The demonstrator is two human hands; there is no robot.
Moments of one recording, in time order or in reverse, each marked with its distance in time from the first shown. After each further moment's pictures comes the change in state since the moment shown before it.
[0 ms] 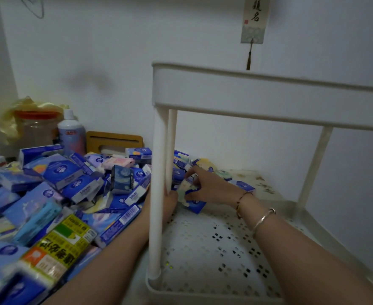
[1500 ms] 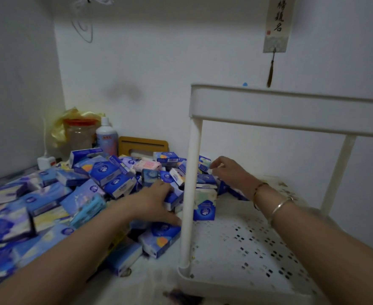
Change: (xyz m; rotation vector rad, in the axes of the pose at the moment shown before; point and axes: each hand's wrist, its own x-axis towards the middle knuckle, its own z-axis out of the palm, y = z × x) left_hand -0.012 0.016 -0.104 0.807 -0.532 0.140; right_hand 0.018 -0.019 -0.013 0.260 0.285 0.130
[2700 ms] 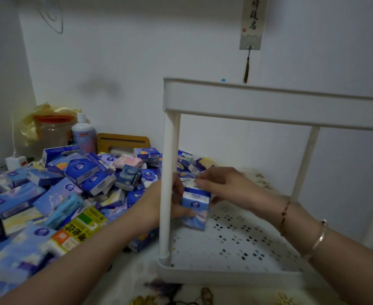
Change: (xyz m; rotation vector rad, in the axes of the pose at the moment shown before) left_hand -0.011 0.057 0.034 -0.447 0.360 0.302; right_hand -0.097 -0.009 -0.027 0.167 -0.164 -0.130
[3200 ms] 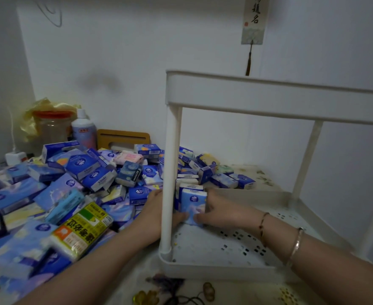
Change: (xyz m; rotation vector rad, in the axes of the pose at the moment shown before) left_hand -0.005 -0.034 0.022 0.231 -0.056 -0.184; right_hand -0.001 0.024 0.034 -0.469 -0.230 0.278
